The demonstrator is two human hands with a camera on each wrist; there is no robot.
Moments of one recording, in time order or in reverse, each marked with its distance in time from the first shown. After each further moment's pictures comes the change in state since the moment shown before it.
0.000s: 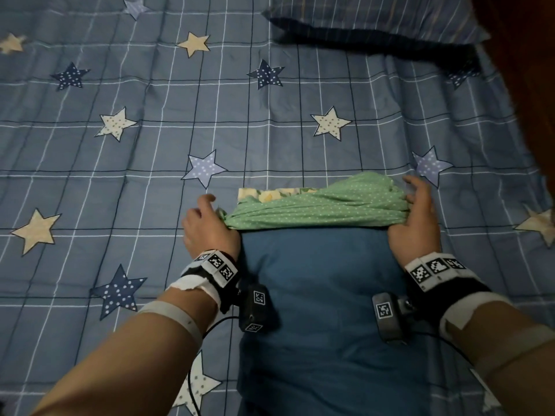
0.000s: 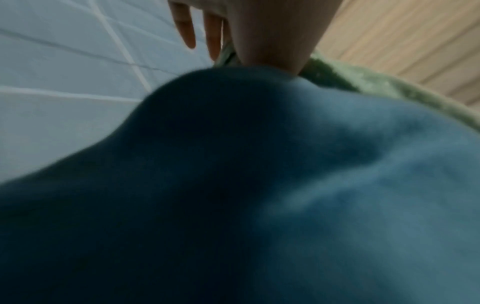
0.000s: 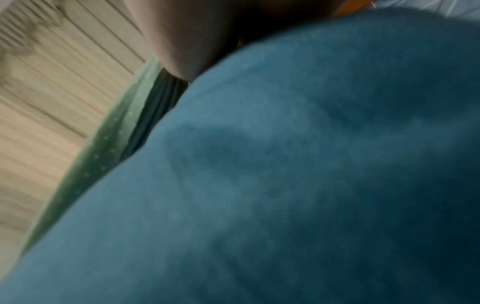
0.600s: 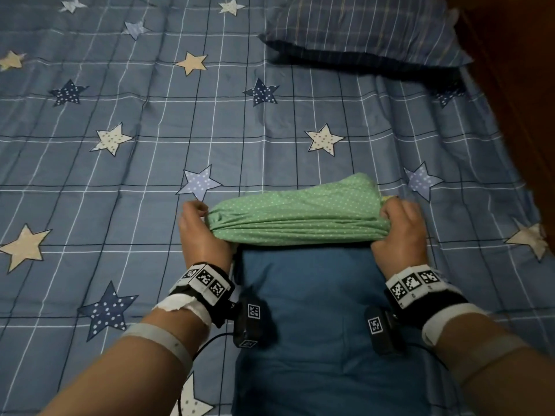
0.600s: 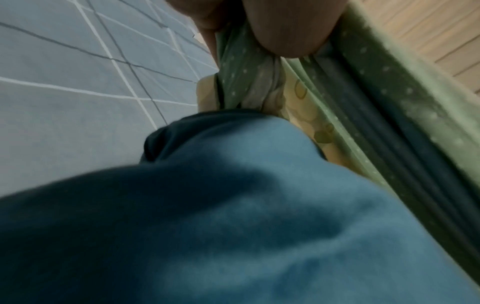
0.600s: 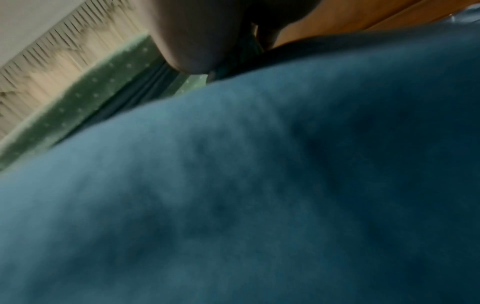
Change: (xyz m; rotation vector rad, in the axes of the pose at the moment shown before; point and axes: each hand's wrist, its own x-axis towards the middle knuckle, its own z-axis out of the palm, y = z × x) left_hand 0.000 0.014 -0.016 -0.422 0.116 0.077; right_hand 0.006 -0.006 0.012 -0.289 0.109 -0.336
